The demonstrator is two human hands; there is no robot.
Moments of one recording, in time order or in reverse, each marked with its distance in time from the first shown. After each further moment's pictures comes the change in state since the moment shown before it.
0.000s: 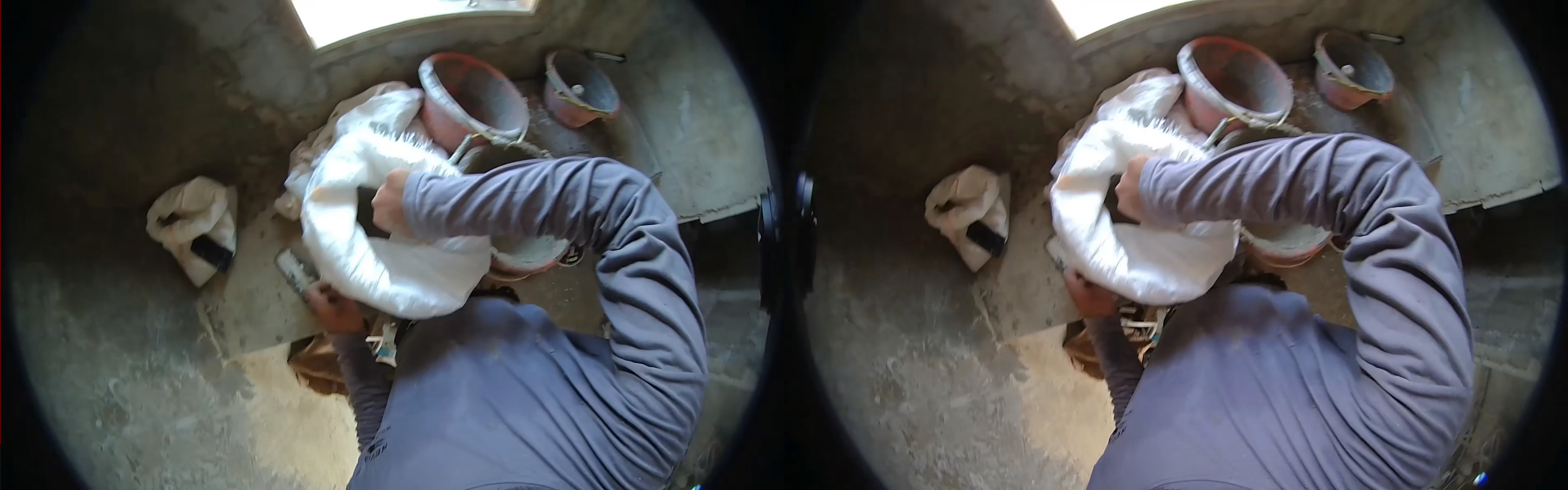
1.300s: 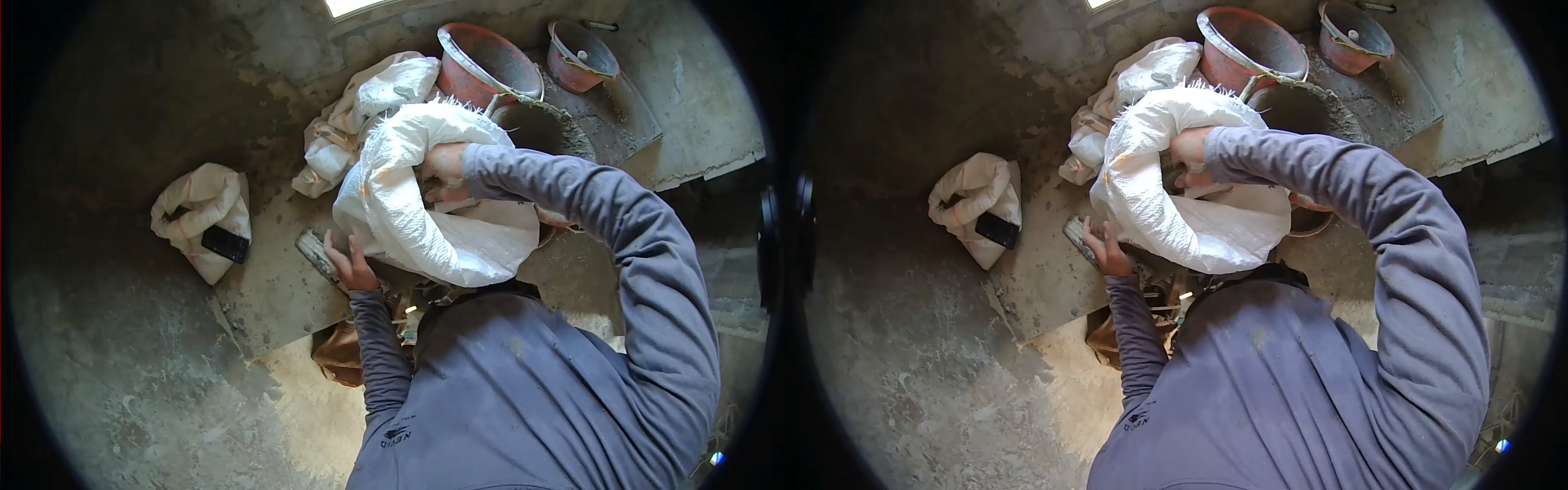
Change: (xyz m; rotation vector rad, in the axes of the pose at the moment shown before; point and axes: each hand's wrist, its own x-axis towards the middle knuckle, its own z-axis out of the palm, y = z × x) left_hand 0.044 -0.036 -0.005 -0.282 -0.211 -0.187; right_hand 0.015 -0.010 0.062 0.846 0.040 0.374
